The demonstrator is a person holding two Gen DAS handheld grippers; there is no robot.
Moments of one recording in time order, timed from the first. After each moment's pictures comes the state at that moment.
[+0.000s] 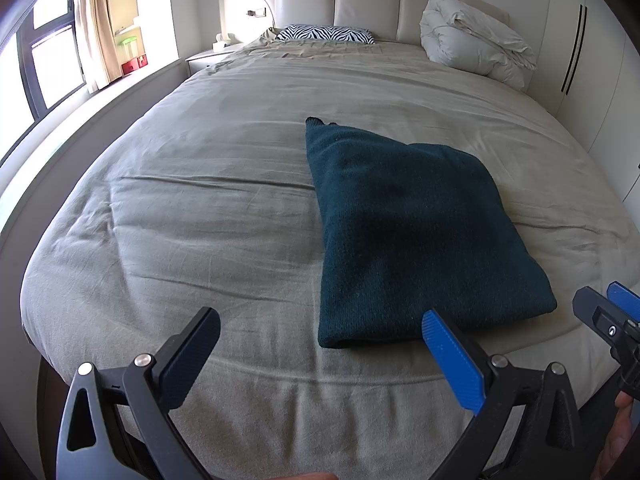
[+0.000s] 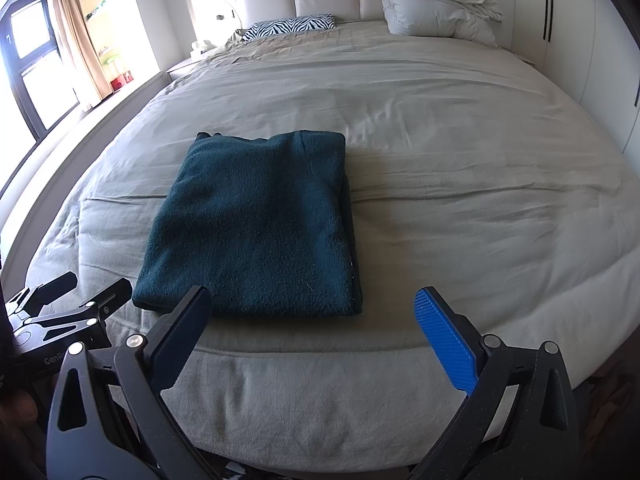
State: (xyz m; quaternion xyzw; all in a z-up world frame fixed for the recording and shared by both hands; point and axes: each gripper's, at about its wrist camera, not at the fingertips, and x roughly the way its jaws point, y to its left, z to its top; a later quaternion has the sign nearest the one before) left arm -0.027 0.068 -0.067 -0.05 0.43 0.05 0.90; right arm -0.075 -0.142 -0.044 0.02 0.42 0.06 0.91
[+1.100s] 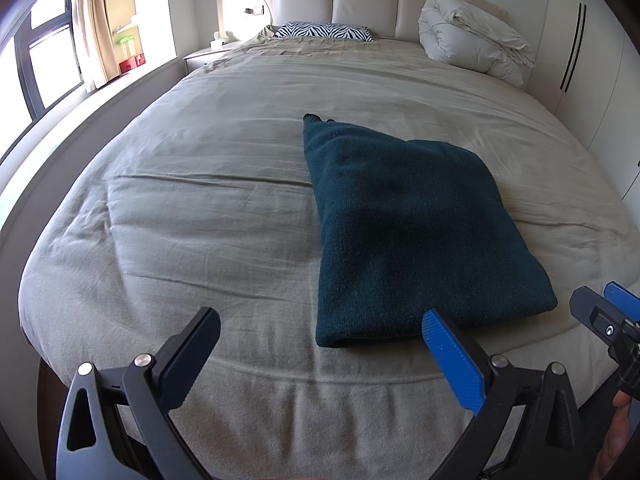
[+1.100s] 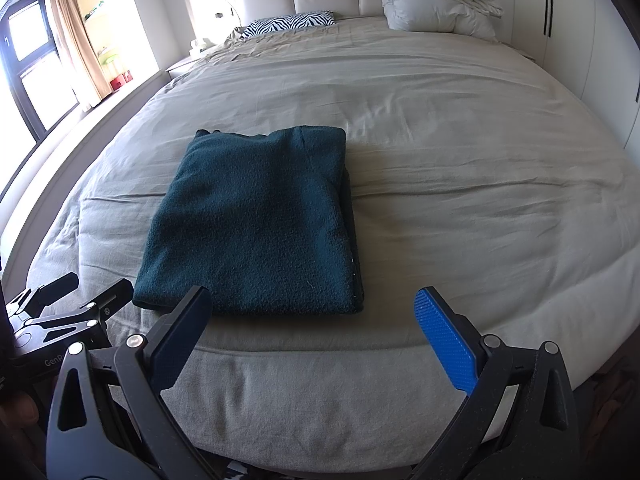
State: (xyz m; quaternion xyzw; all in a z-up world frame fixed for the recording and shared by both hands) left arm -0.028 0.067 -0.069 -0.05 0.43 0.05 0.90; right arm -0.078 -0.140 -0.052 0.03 0.42 0.06 0.90
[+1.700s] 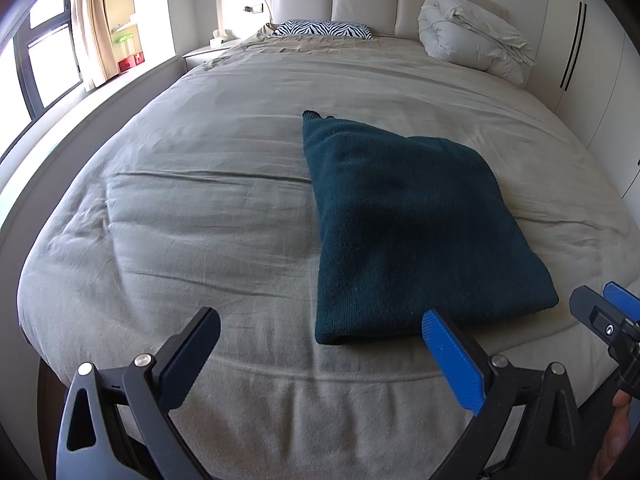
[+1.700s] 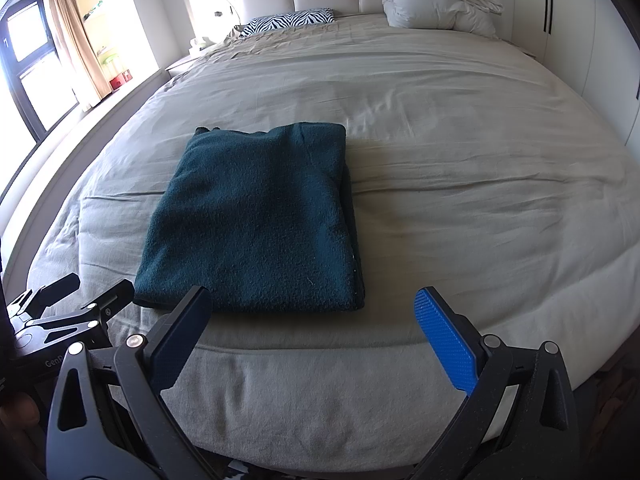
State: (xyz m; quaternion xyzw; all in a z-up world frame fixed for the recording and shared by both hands) left arm -0.024 0.071 -0.070 -0.05 0.43 0.04 0.90; right arm -0.075 -0.142 -0.055 0.03 0.43 0.06 0.90
